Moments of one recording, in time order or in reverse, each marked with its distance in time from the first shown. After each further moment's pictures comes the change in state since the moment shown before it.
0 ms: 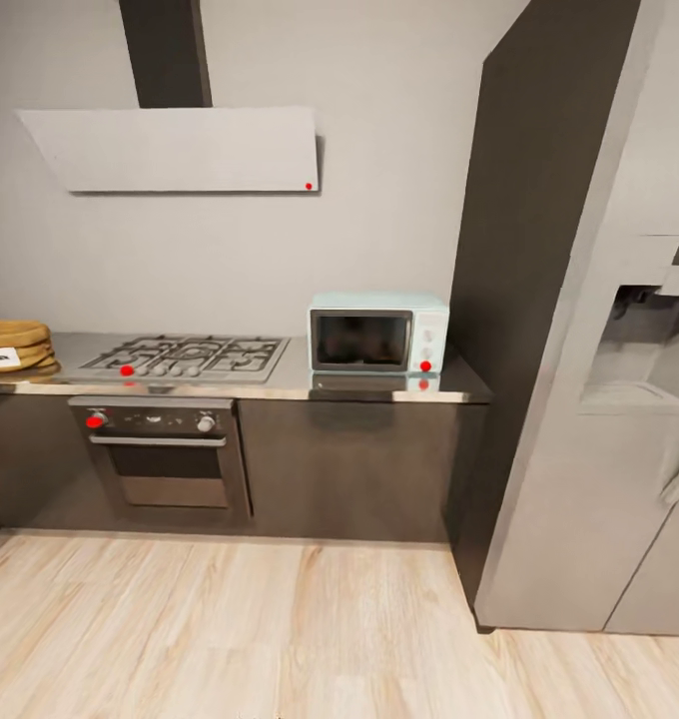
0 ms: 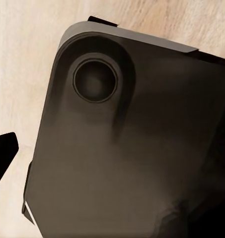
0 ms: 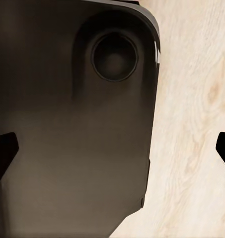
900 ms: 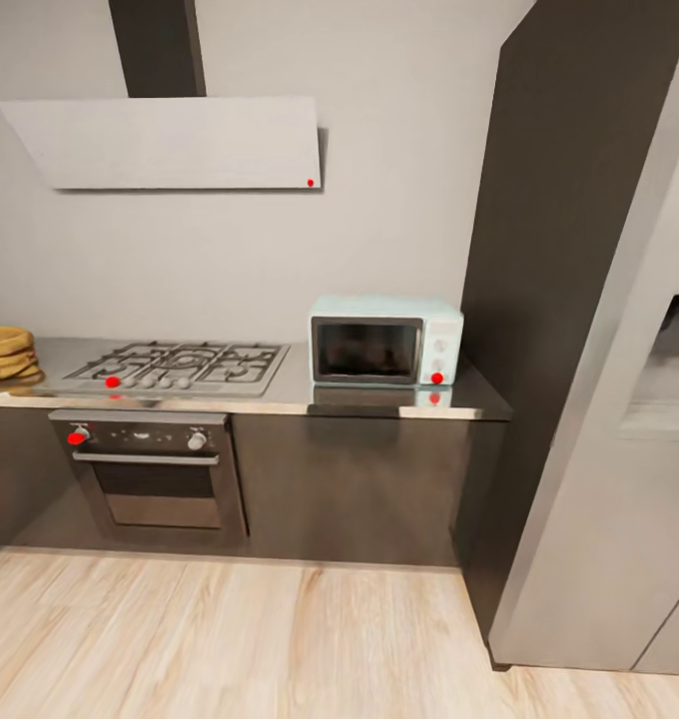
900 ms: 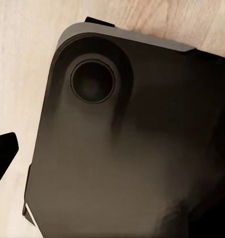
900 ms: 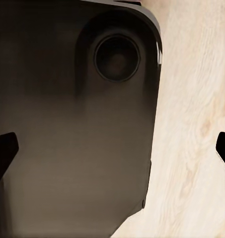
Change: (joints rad) left arm 0.000 -0.001 -0.007 -0.002 -0.012 0.002 -0.003; right arm 0.000 0.002 0.002 0.000 -0.001 -0.002 0.000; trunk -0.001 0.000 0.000
